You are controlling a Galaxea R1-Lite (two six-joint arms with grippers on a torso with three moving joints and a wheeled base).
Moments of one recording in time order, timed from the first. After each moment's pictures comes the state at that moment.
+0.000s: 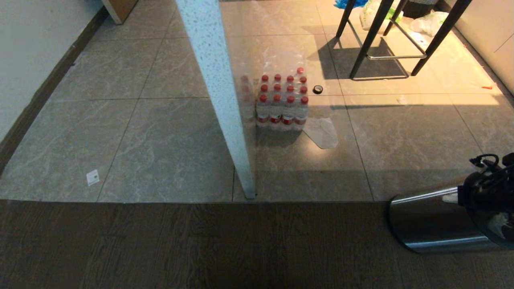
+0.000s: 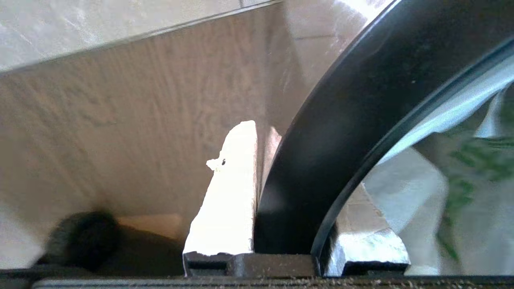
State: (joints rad) left arm 0.00 0.00 0.00 0.00 0.00 0.00; right arm -0.56 2.10 -1.06 -0.19 0.45 -0.21
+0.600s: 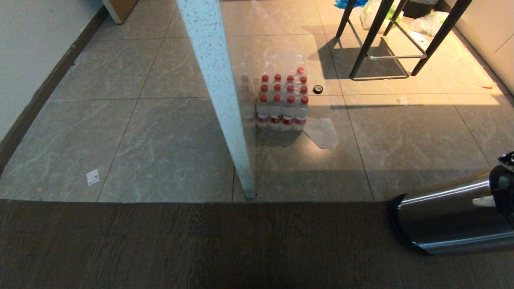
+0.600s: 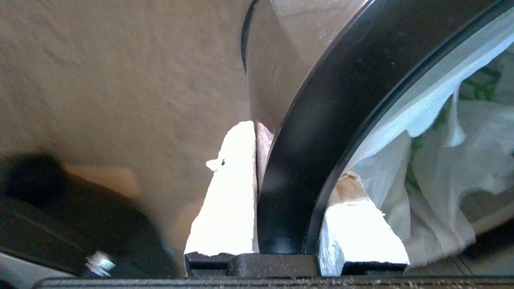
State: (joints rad) left arm 0.00 0.00 0.00 0.00 0.00 0.00; right arm -0.71 1.98 -1.12 0.07 0.48 -0.56
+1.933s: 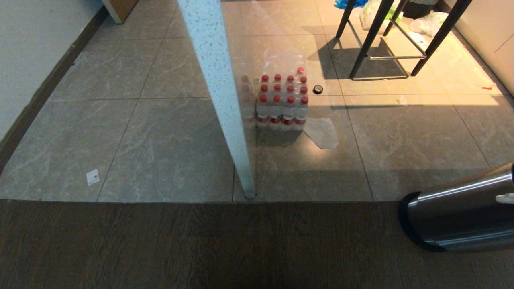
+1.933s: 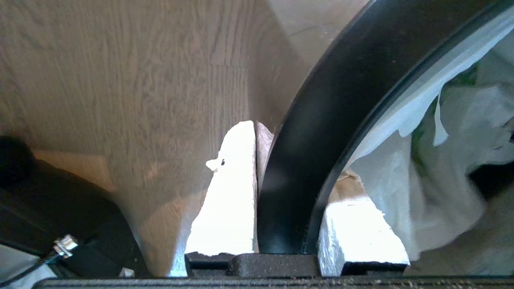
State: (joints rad) left arm 0.00 0.00 0.00 0.00 0.00 0.00; right arm -0.80 1.96 -1.22 0.20 0.52 -0.71
